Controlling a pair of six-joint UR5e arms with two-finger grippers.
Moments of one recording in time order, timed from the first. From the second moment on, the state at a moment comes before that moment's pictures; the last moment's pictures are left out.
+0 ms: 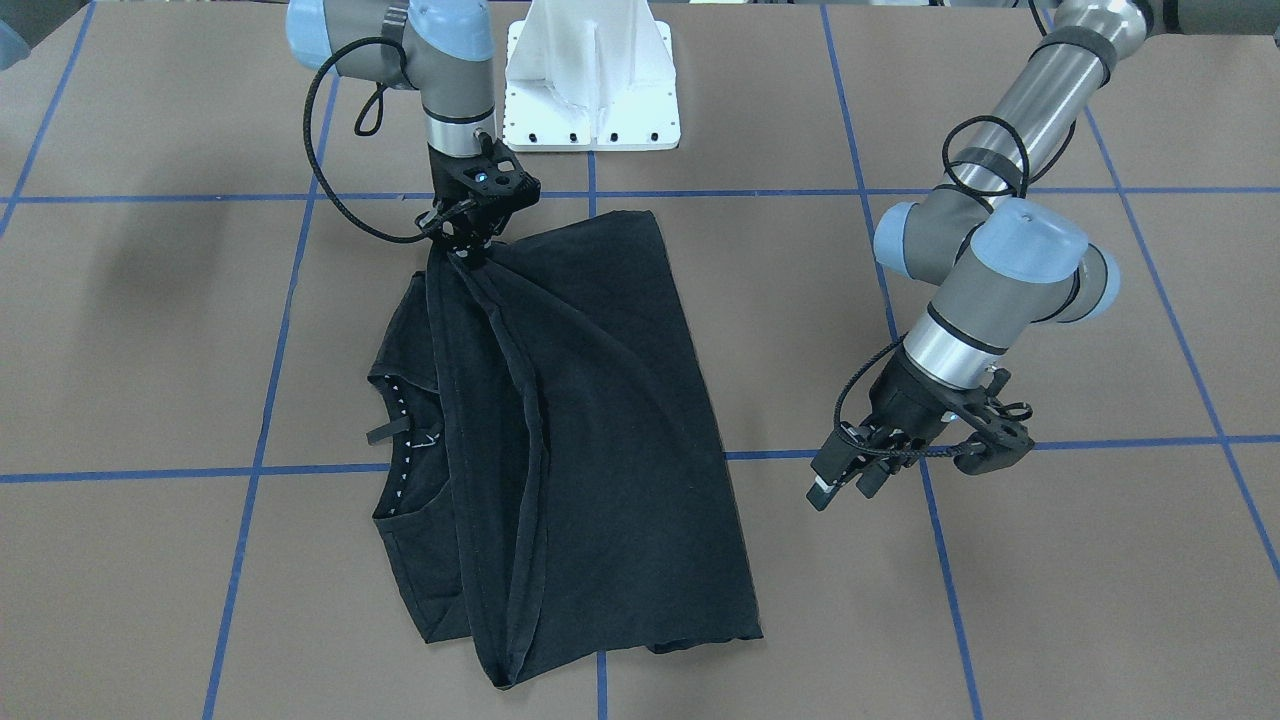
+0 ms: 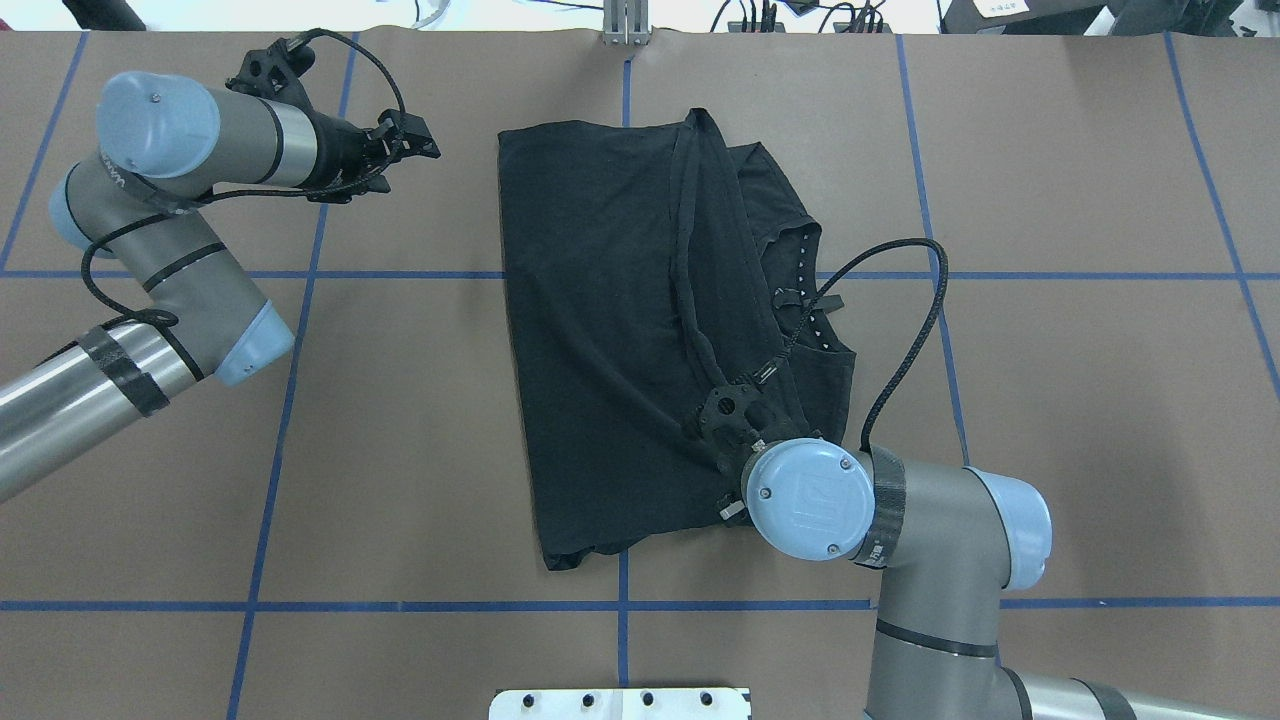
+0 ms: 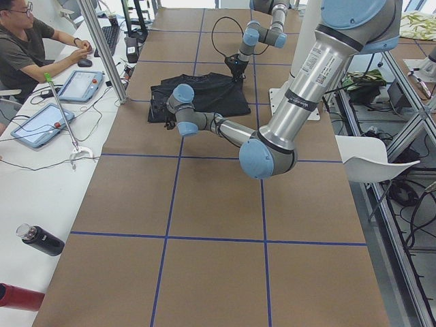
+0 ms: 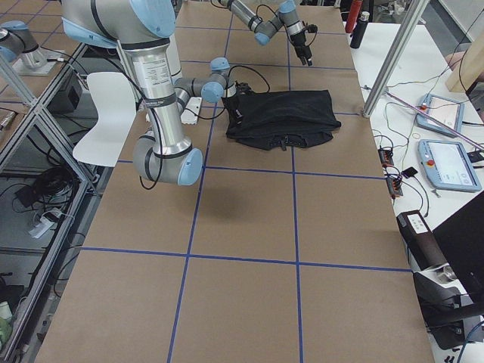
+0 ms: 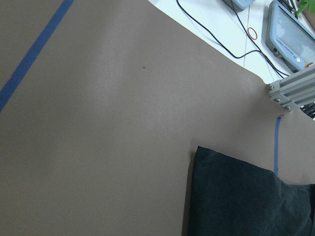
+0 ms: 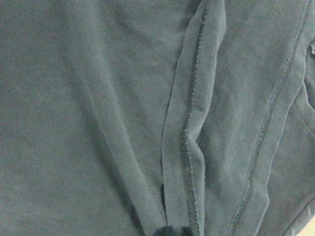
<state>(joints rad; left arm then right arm) -0.86 -2.13 -1.29 -2.53 -1.88 -1.55 0.28 -1.14 1.90 -1.62 1.50 0.75</state>
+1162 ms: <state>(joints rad) -0.85 -2.13 -1.29 -2.53 -1.88 -1.58 0.28 -1.14 1.89 -1.62 1.50 0.76</state>
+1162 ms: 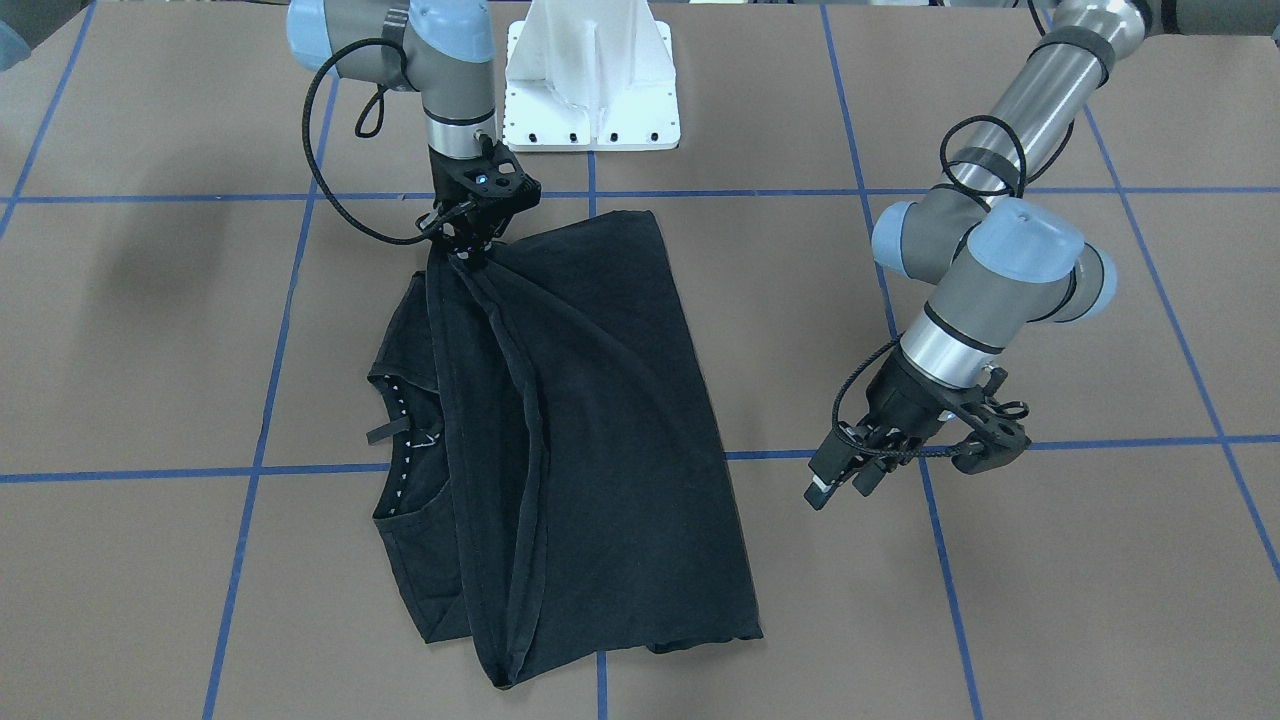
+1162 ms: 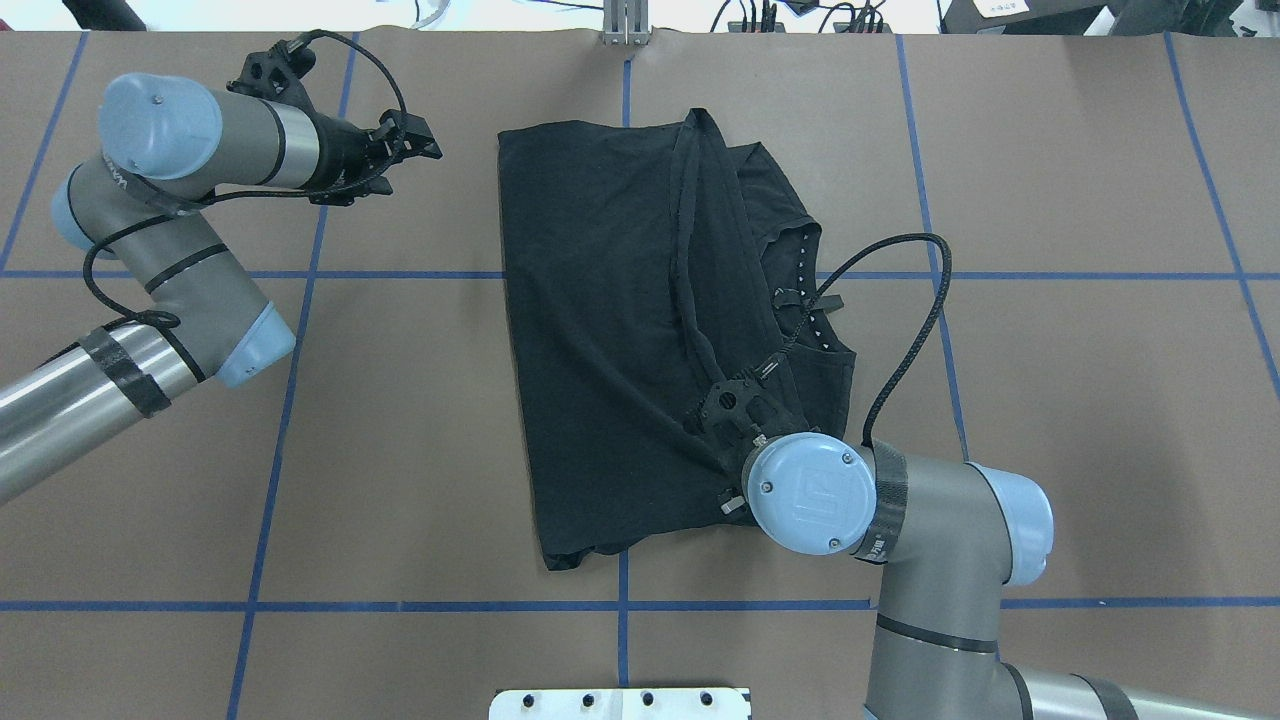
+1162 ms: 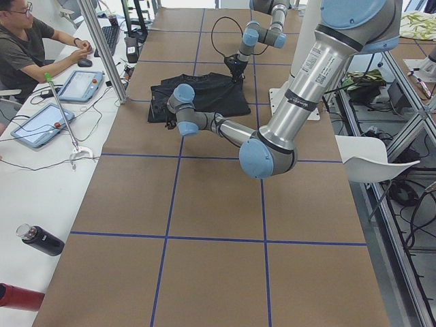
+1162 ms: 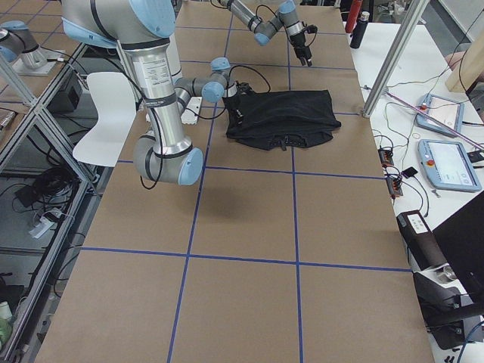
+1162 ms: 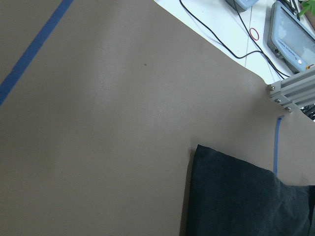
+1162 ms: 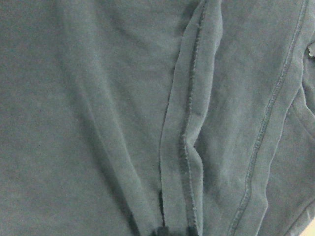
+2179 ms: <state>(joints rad) -0.85 -2.13 -1.29 -2.53 -1.88 -1.58 0.28 -1.14 1.89 -1.62 1.50 0.77</state>
